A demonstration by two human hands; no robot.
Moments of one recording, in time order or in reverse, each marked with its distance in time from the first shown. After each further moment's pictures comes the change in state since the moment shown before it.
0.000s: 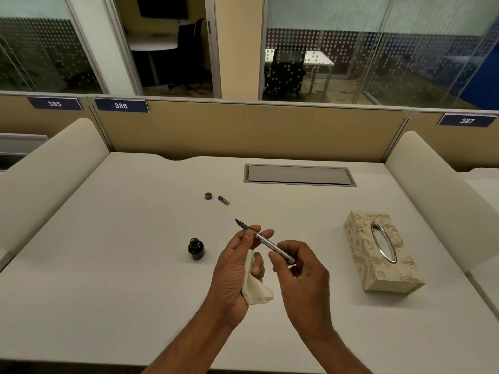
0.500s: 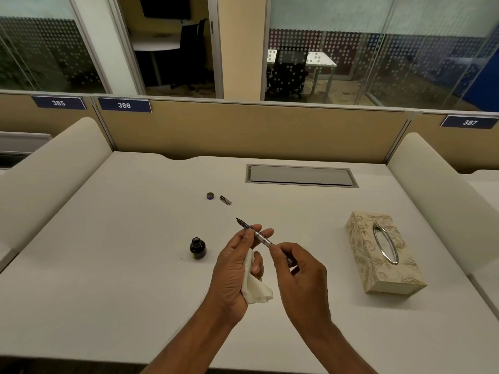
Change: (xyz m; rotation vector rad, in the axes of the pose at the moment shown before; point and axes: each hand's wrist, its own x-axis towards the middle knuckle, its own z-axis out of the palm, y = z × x) left_hand -0.002 0.003 -0.003 0.056 0.023 0.016; right_hand 0.004 0.006 0.005 -0.166 -0.009 -0.127
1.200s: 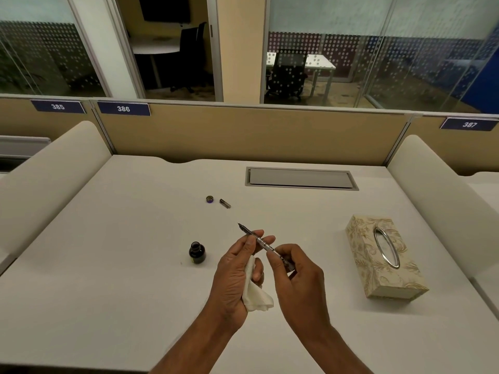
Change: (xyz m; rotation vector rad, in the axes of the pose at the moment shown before) left_hand 0.003 -0.002 0.000 0.026 0.001 0.000; right_hand 0.004 0.006 0.003 -0.025 -0.032 -0.016
